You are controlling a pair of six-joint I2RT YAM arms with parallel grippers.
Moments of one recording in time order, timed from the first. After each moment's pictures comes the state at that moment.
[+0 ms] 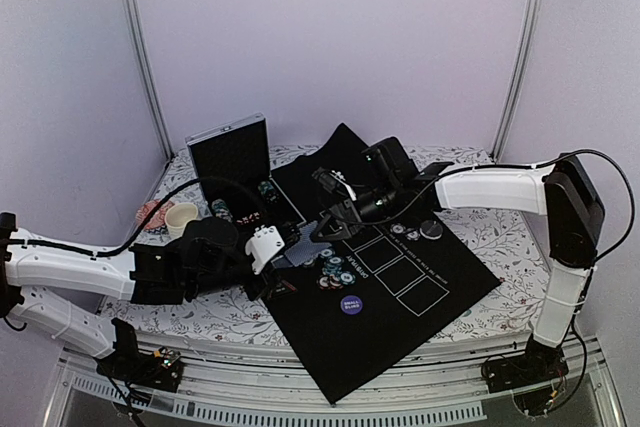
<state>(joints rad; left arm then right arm) -1.12 1.21 0.61 0.11 -0.27 0.21 0.78 1.88 1.36 -0.21 -0.89 0.33</state>
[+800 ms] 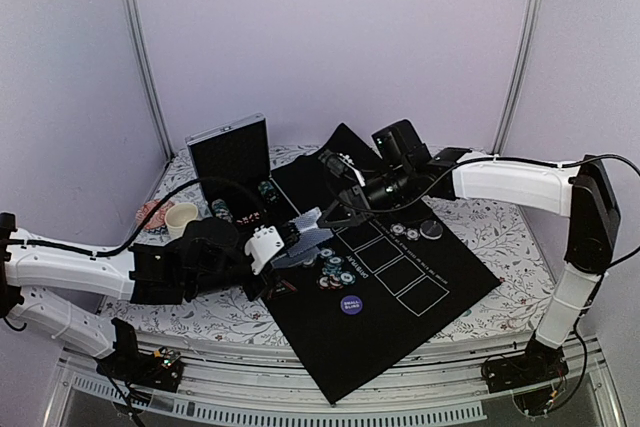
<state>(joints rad) -1.12 1.20 0.61 0.10 -0.28 0.21 0.78 1.79 1.40 -0.31 -0.85 0.27</state>
